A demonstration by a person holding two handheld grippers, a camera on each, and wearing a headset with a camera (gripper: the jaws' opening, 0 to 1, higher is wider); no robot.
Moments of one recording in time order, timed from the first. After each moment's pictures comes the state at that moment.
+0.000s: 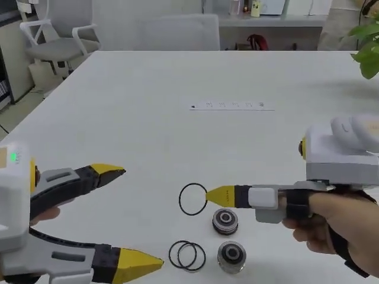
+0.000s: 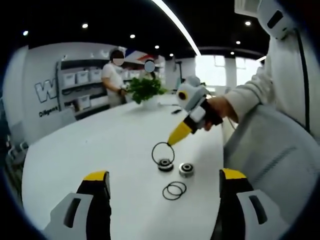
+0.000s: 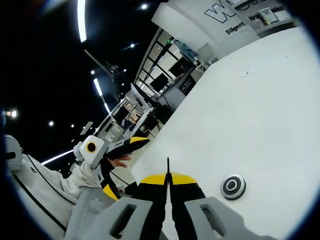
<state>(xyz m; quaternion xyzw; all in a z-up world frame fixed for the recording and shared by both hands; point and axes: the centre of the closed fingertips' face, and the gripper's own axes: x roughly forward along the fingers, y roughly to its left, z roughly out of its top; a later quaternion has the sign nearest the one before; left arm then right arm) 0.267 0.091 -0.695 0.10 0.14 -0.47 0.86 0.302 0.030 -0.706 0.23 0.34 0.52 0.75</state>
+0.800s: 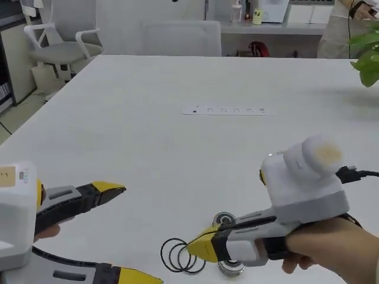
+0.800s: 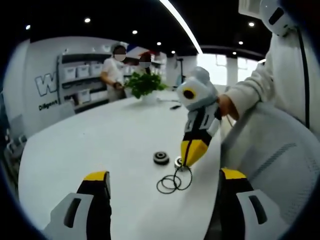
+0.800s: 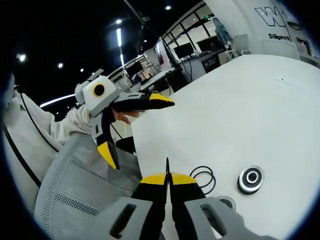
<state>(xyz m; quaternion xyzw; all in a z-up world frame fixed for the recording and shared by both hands) 0.259 0.090 -0.709 0.09 0.16 -0.47 0.86 0.246 0.051 -0.746 0.02 0.36 0.61 0.71</state>
